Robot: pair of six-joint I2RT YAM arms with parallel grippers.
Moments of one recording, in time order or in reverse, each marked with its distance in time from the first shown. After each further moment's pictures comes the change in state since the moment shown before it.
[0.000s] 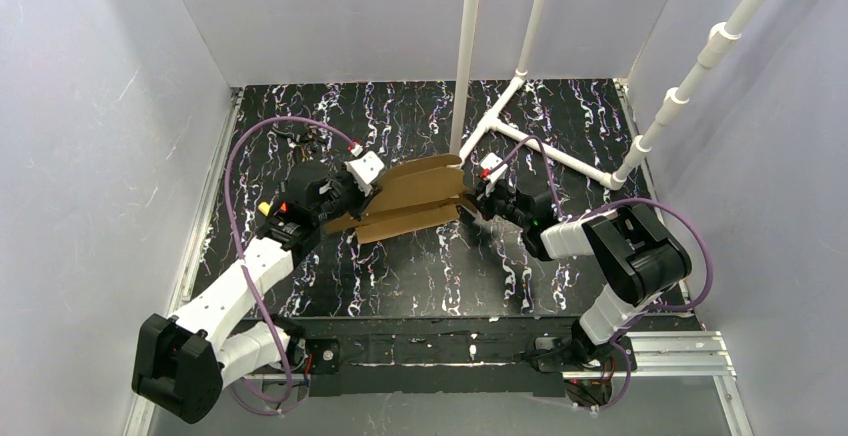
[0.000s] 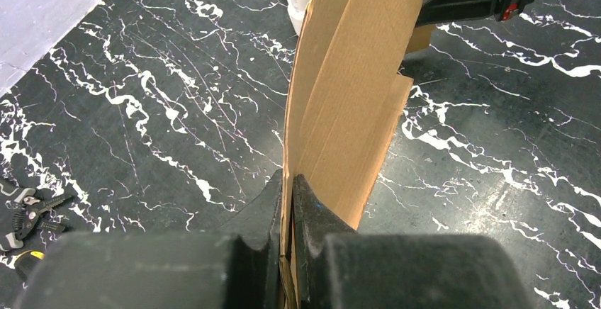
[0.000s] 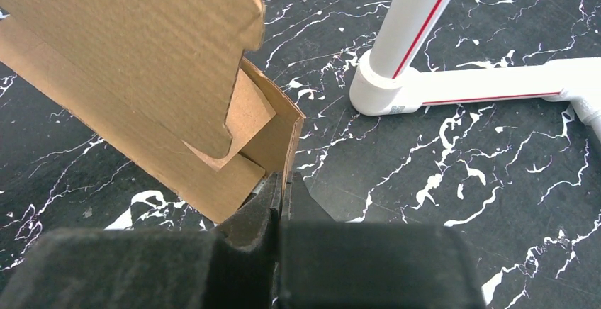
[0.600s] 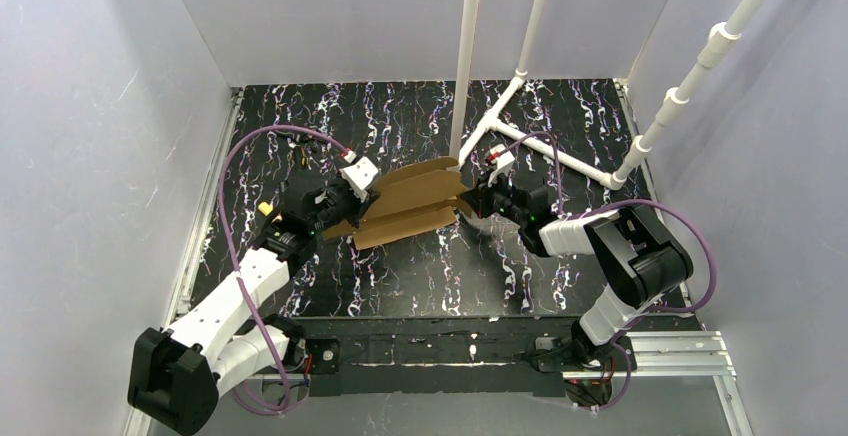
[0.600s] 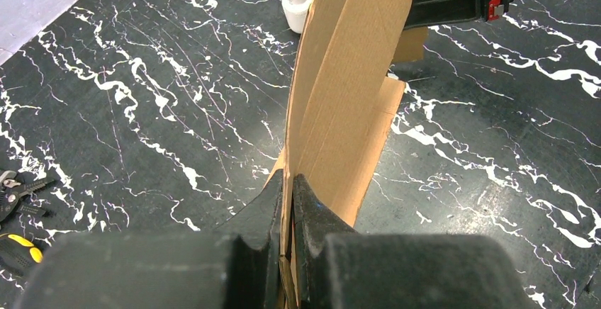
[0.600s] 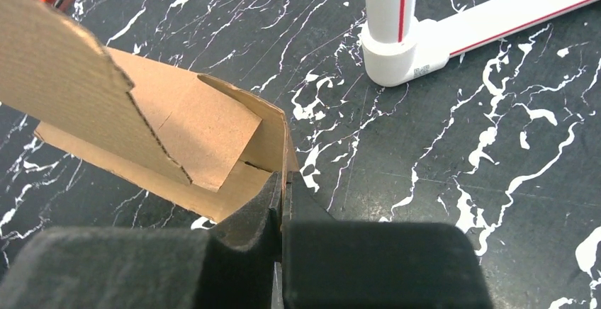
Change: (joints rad) left arm 0.000 -0.073 -0.059 0.003 -0.011 -0.056; right arm 0.015 -0.015 0.035 -0.093 0.063 0.322
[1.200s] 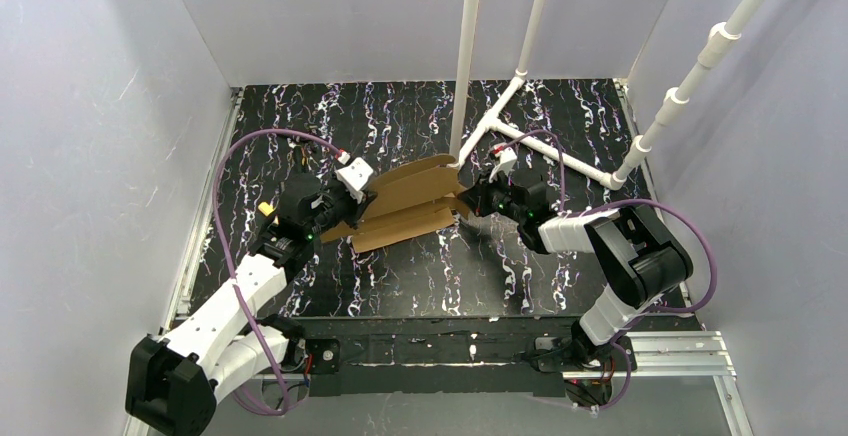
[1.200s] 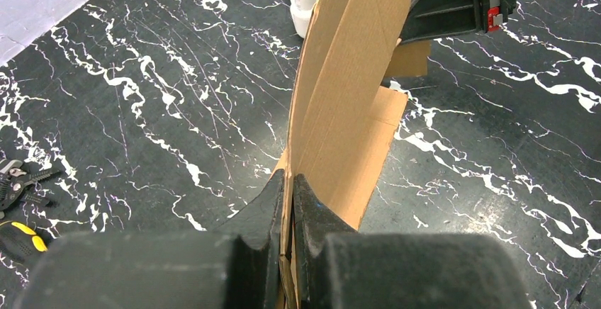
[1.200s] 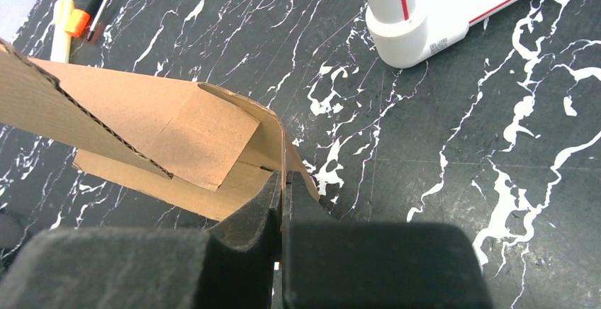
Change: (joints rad) left arm 0.000 -0.046 -0.024 0.014 -0.023 -0.042; right arm 0.001 0.001 0.032 -0.066 0.010 0.205
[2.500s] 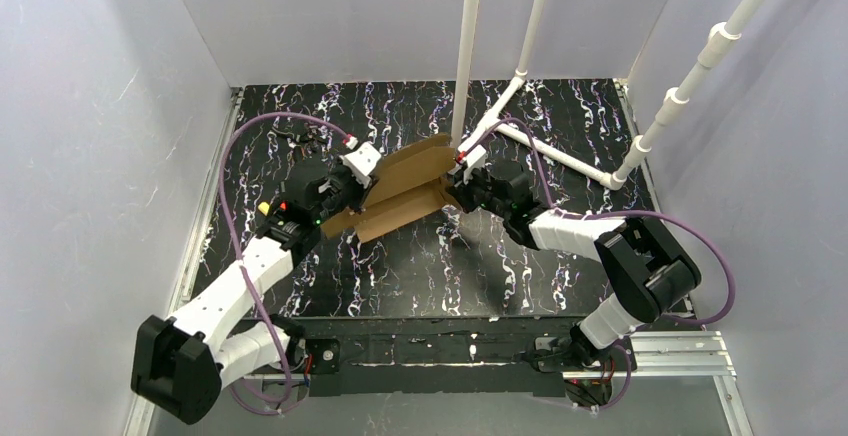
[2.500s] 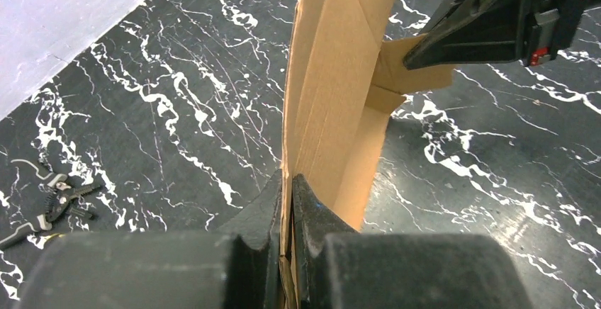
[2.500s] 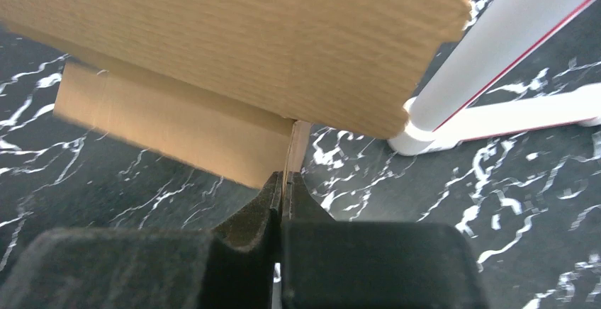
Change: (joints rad) left arm 0.002 0.087 0.090 0.007 -0.074 0.042; right arm 0.121 -0.076 0.117 -0.216 0.093 -0.419
